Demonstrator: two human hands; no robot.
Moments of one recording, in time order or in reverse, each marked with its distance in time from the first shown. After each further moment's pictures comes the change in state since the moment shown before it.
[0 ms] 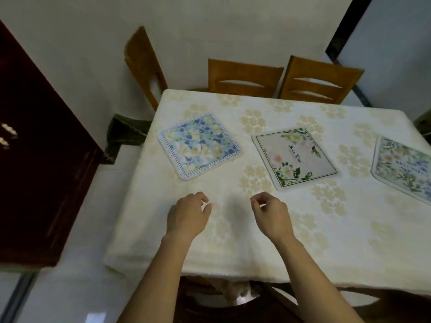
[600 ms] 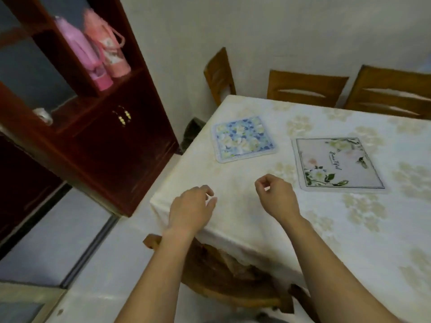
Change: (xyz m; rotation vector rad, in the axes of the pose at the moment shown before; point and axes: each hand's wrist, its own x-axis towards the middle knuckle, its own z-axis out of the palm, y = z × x) left_hand -0.163 0.100 -0.008 0.168 0.210 -0.286; right_hand -0.033 0.024 -0.069 0.086 -0.213 -0.371
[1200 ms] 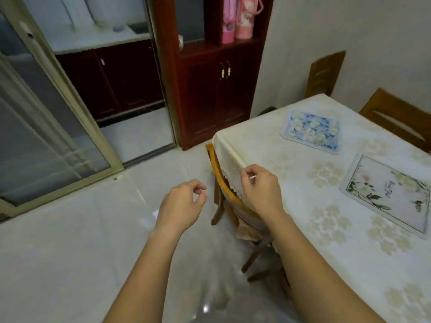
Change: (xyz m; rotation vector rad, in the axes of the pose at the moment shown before) left_hand -0.314 -0.002 0.052 -0.378 0.366 -0.555; right_hand -0.211 -0.032 0.007 -0.047 -0.322 -0.543
